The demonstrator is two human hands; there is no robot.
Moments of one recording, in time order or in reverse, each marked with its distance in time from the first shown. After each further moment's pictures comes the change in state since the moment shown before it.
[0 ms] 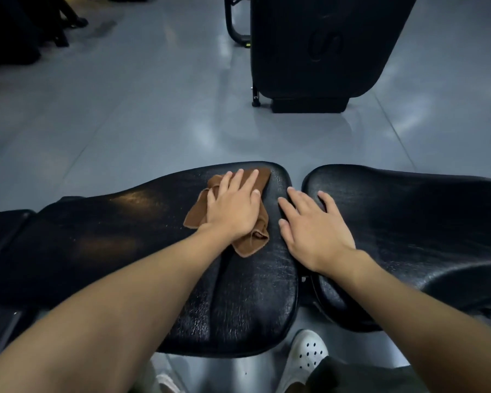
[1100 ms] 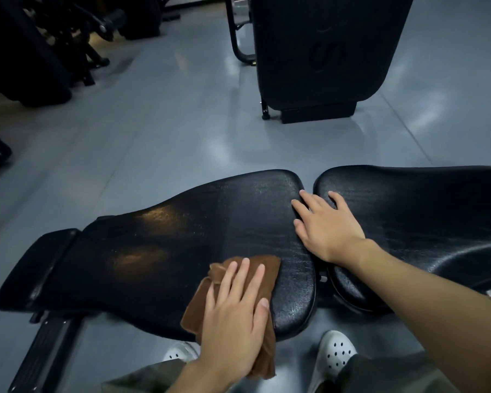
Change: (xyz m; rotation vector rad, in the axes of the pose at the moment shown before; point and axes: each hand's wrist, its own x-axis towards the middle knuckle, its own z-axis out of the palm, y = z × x) left_hand -0.203 -0.028 0.007 0.094 -0.029 0.080; right_hand -0.005 -0.002 -0.010 0.017 -0.046 0.009
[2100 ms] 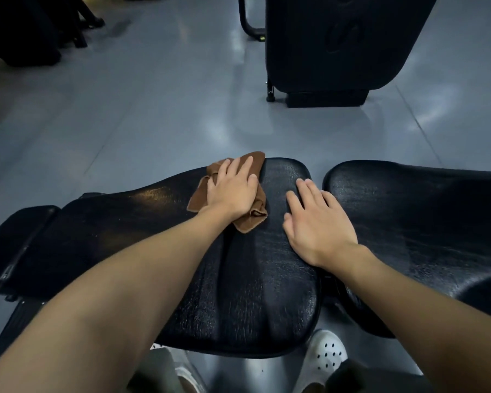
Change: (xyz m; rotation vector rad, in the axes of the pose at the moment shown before) left_hand 0.235 -0.031 -0.027 -0.112 -0.010 -0.156; right_hand 0.026 -0.021 0.022 0.032 0.104 -0.002
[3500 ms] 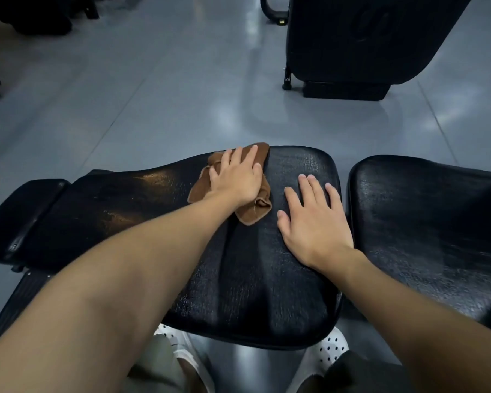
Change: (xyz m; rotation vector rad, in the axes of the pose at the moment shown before) left_hand 0.002 -0.031 -0.002 -0.035 0.000 -0.079; right_hand 0.005 -0.044 0.010 0.003 0.004 0.029
